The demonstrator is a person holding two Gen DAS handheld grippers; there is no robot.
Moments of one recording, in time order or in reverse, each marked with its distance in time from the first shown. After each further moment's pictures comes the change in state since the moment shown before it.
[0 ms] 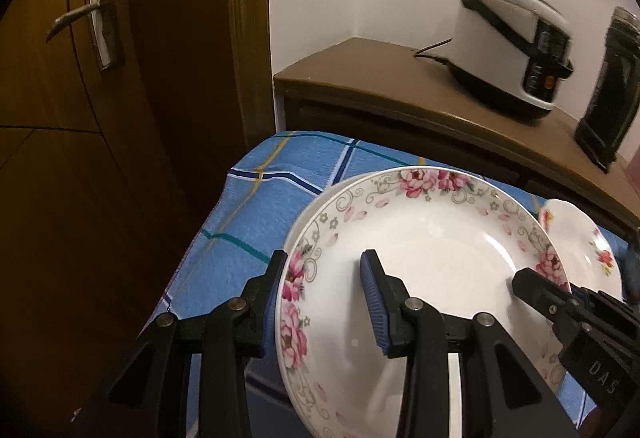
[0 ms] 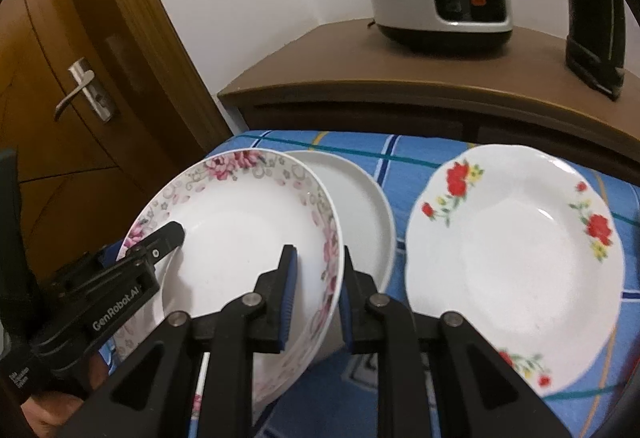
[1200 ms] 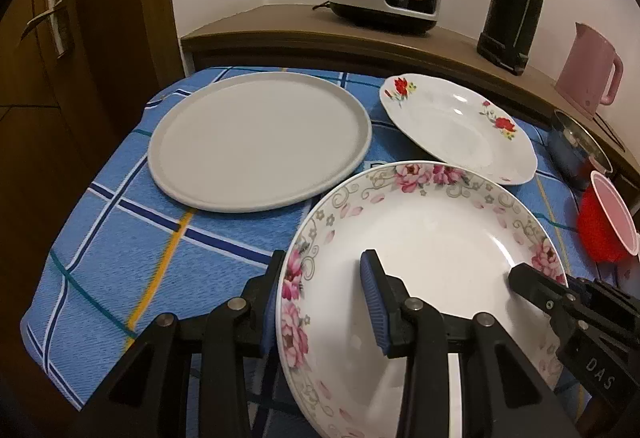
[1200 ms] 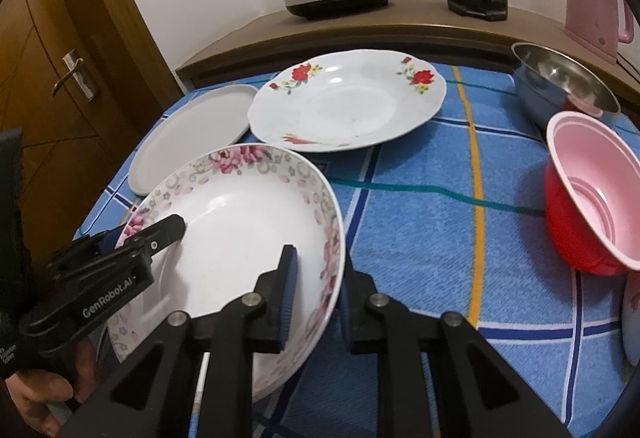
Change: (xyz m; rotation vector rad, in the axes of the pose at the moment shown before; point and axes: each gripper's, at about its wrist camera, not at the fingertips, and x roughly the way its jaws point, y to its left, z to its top) left arm -0.067 -0.095 -0.111 0.132 0.072 -0.148; right arm -0.112 -0.077 -0.122 0.067 0.010 -0.092
